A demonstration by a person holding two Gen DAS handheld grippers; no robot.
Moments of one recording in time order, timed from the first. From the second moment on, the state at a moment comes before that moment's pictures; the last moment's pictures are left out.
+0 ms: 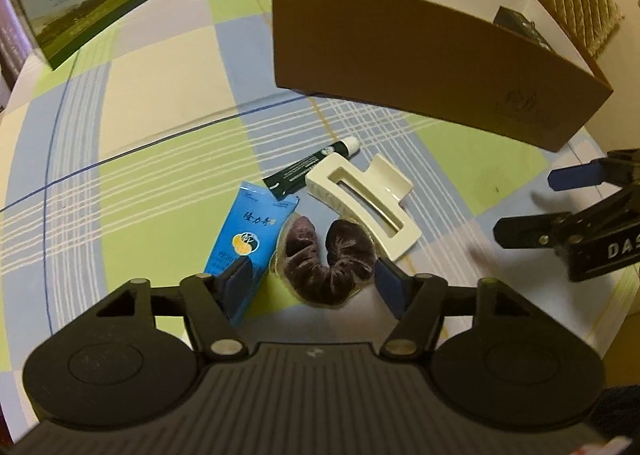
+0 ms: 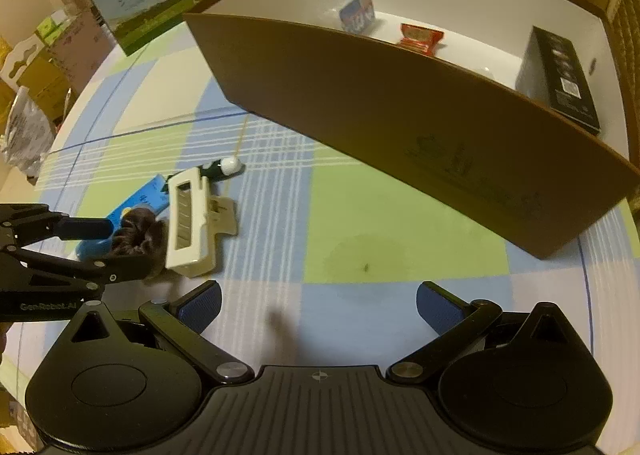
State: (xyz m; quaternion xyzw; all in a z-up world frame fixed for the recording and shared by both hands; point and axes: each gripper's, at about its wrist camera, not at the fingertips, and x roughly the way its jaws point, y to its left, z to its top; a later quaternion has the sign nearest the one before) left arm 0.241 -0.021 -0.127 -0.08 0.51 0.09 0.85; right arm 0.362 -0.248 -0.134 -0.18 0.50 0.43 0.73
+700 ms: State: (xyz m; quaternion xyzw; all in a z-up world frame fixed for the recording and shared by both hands) left arm 0.232 -0.009 -0.117 -0.09 0.48 0.10 0.87; right arm 0.351 -0.218 -0.134 -0.18 0.49 0.48 0.71
